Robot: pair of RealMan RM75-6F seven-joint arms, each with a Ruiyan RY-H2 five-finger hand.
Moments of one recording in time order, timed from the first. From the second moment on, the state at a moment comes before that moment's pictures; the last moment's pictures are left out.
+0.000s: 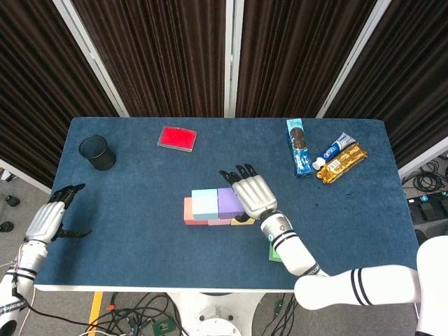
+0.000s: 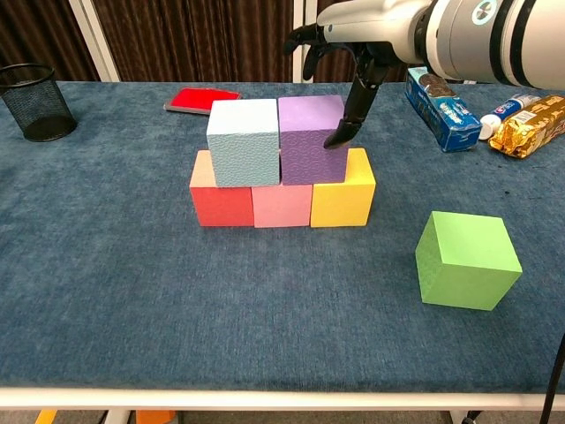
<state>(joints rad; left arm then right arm) -0.32 -1.22 -0.05 -1.38 1.42 1.14 -0.43 1.13 -1.38 0.21 -1.95 -0.47 1.12 -0.74</state>
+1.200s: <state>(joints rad) -0.30 -1.22 -0.04 -1.36 1.42 1.15 -0.49 1.31 -1.47 0.27 -1.85 -0.32 1.07 -0.76</state>
